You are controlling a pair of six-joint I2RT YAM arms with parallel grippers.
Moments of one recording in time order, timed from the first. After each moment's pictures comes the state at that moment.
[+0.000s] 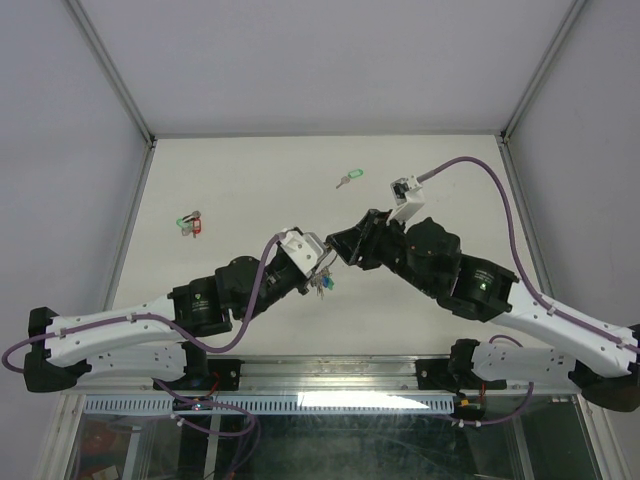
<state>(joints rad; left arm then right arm) -1.31 0.94 0.89 -0.01 -0.47 0.16 1.14 0.93 1.08 -0.37 0.37 0.77</state>
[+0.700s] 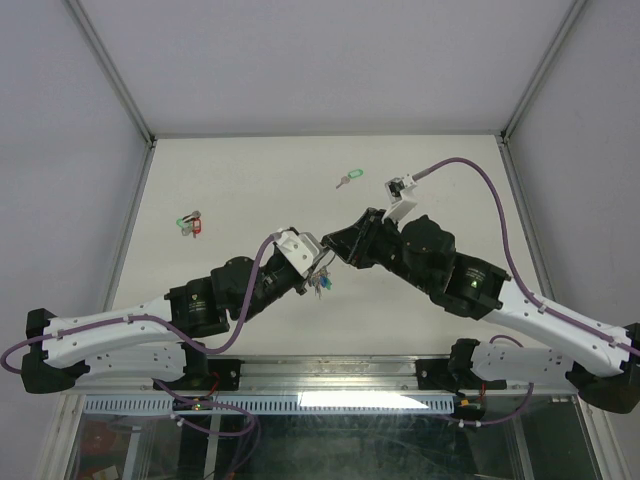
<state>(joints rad) -1.31 0.92 0.88 -0.01 -0.47 0.16 1.11 0.96 1.05 -0.30 0.28 0.85</state>
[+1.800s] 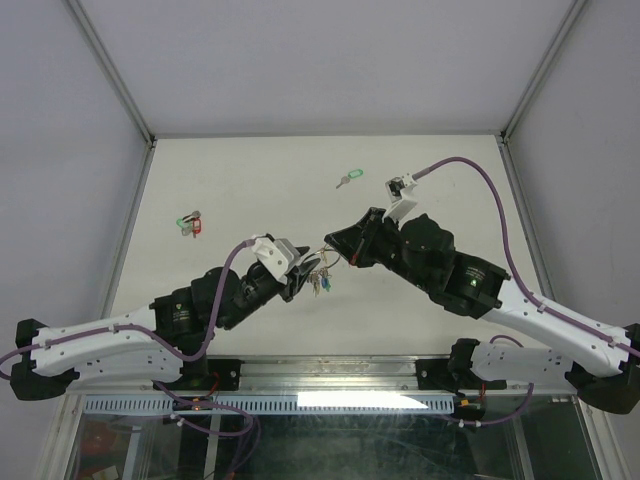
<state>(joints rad) -1.31 0.78 0.77 0.01 -0.47 0.09 1.10 0.96 1.05 -0.30 0.27 0.85</state>
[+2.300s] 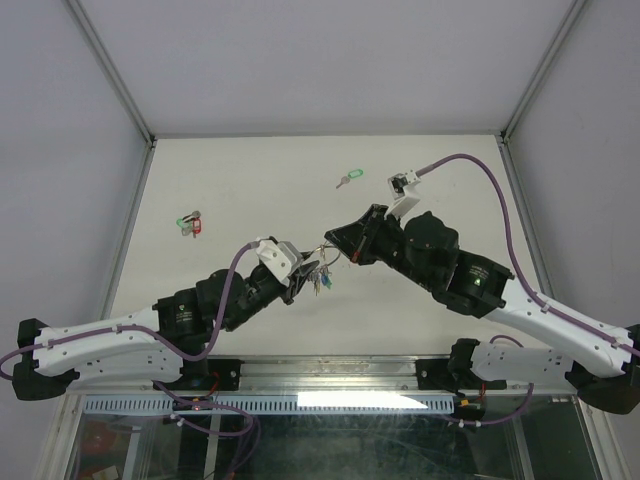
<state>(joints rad) -1.31 0.78 0.74 0.00 -0.47 0.07 1.10 0.96 1.08 -0.31 0.27 0.85</state>
